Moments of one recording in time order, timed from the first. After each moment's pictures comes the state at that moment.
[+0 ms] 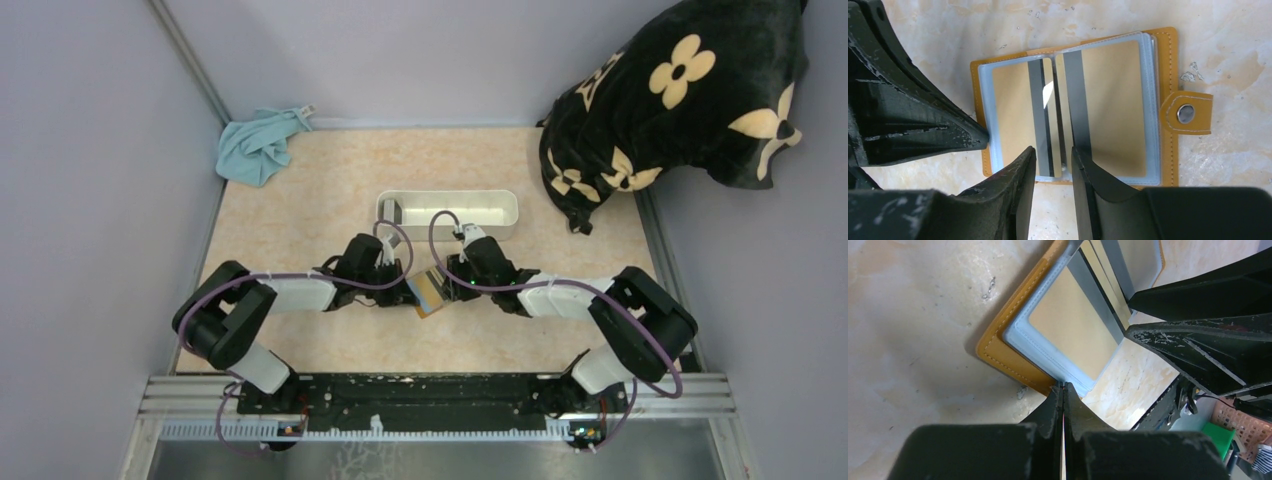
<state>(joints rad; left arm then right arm) -0.66 1.56 0.56 0.20 0.38 -0.73 0.75 1.46 0.57 0.19 -0.07 0.48</state>
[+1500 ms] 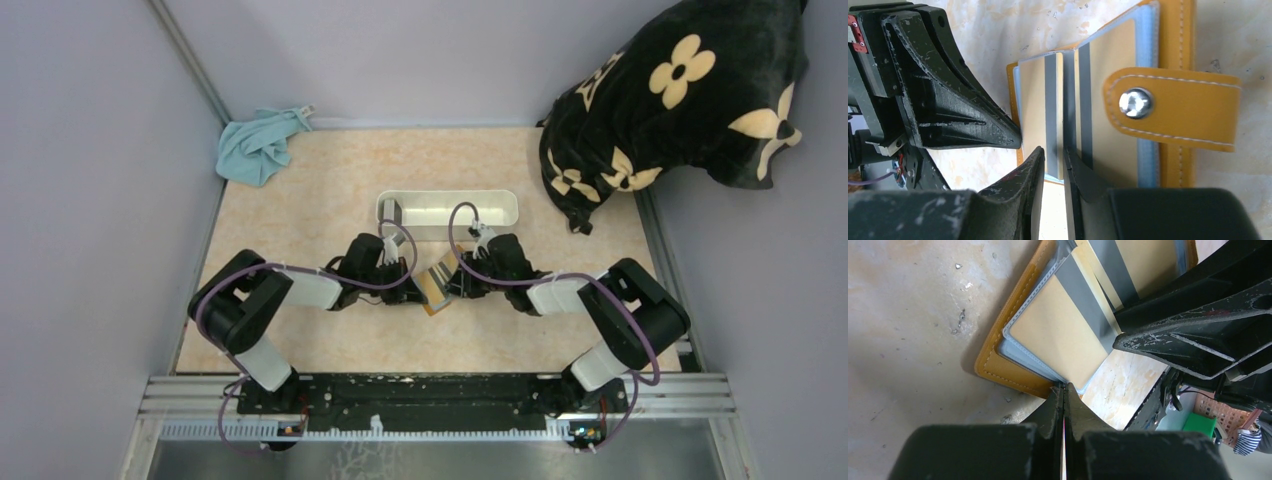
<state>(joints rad) -0.65 1.67 0.55 0.40 0.47 -0.76 0.61 1.52 0.47 0.45 -0.39 0.58</state>
